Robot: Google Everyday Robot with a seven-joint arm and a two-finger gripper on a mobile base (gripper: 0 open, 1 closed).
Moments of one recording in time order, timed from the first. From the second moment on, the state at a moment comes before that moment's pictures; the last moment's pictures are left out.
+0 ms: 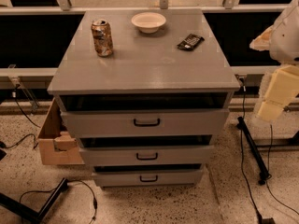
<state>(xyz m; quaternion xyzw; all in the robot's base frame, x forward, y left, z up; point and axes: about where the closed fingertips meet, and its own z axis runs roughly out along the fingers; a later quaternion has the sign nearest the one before) 0.438 -0.217 0.976 -0.60 0.78 -0.03 0.16</state>
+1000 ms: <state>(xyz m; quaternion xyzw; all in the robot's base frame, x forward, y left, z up) 0.427 -0.218 0.906 -0.59 0.79 -0.06 0.16</state>
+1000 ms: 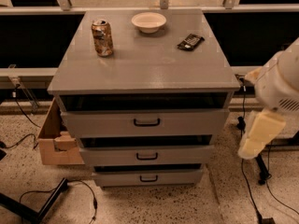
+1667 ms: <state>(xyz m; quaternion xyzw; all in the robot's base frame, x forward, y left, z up) 0.452 -0.204 0.774 -0.60 0.78 -0.10 0.15</state>
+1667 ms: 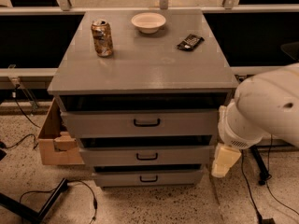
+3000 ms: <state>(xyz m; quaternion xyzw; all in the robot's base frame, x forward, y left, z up) 0.547 -0.193 0.692 -0.66 0.74 -0.10 0.09</state>
